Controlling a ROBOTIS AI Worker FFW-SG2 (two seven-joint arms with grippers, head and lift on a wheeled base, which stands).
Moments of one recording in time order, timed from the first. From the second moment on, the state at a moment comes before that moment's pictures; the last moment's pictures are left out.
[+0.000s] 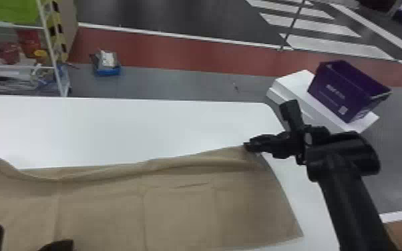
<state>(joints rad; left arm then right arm) 0.64 0.01 0.00 -2.38 -0.12 0.90 -0.44 -0.40 -0.32 -0.17 -1.17 0.38 0.54 0.93</state>
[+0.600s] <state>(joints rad) 0.62 0.01 0.00 -2.39 -0.12 0.90 -0.43 -0.39 -0.32 -0.19 -1.22 0.36 0.58 0.97</state>
